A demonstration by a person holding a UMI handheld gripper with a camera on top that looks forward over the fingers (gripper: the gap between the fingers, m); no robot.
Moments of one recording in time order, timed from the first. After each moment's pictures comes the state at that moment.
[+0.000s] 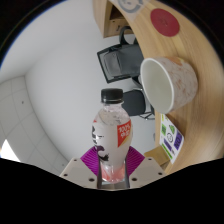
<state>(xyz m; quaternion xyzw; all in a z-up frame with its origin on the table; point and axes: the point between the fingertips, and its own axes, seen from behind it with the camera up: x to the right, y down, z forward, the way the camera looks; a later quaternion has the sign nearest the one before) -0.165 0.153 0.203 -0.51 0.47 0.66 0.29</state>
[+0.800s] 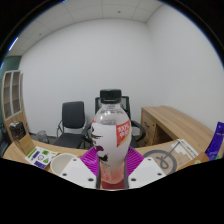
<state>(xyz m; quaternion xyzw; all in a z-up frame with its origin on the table) 0.086 0.159 0.126 -0.80 0.02 0.01 0.60</state>
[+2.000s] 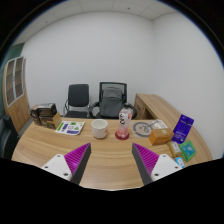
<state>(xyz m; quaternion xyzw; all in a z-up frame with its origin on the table) 0.008 -0.135 0.201 -0.86 0.02 -0.04 0.51</state>
